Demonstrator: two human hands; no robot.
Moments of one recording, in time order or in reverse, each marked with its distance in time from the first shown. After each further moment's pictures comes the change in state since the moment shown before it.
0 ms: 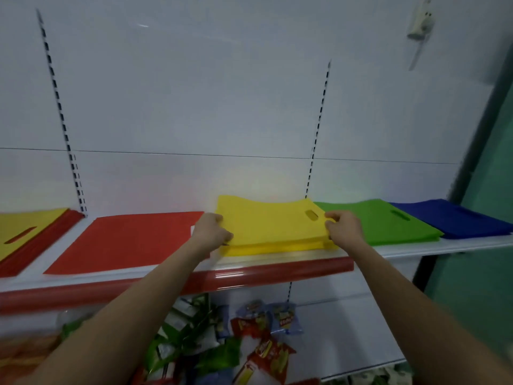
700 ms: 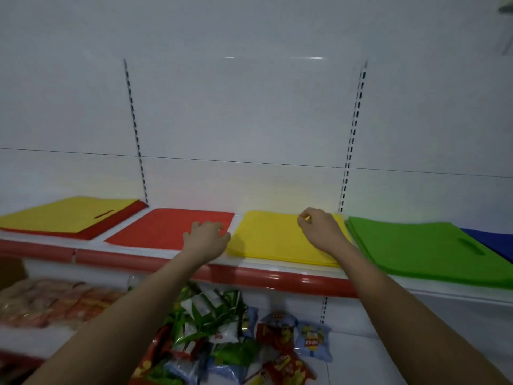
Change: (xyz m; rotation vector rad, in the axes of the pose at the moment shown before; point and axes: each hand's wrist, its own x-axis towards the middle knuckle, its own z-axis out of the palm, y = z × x) left_hand -0.058 0.026 0.019 0.717 0.274 -0.144; right_hand 0.030 -0.026 0.014 -0.005 -0.371 -0.478
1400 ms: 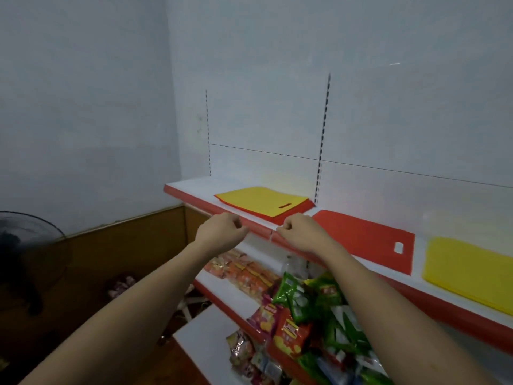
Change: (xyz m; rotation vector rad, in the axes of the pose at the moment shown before) left_hand -0.143 -0.290 -0.165 0.006 0.229 -0.317; right_hand -0.049 -0.360 0.200 0.112 -0.492 -0.531
